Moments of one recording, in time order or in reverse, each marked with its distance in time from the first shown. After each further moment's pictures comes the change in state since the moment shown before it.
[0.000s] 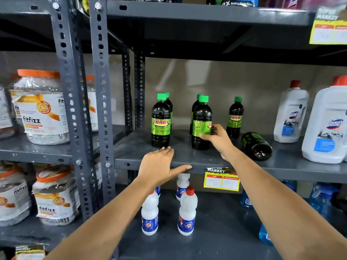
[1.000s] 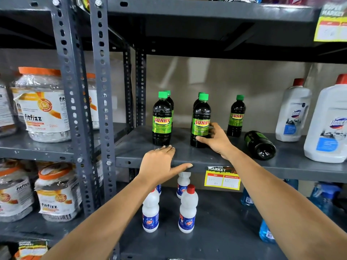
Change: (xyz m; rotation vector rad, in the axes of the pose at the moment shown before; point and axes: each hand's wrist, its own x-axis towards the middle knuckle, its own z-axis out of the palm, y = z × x) left_hand -0.001 0.001 -0.001 -0.019 0.031 -0.004; right_hand -0.002 0.001 0.003 -0.196 -0.081 -0.075
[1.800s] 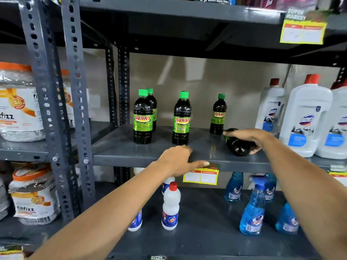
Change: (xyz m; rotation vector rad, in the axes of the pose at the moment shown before) left_hand 0.048 0.090 -0.005 -0.263 -0.406 0.111; right_hand -0.035 -0.023 -0.146 -0.562 -0.092 0.641
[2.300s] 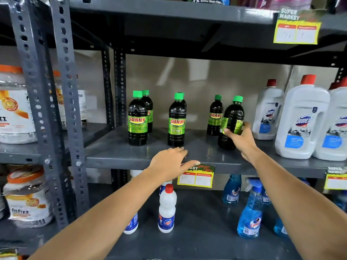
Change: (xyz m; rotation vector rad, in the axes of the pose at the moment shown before) left_hand -0.002 0.000 0.008 0.076 0.077 0.004; right_hand 0.059 0.029 0.034 0.796 0.327 -0.416
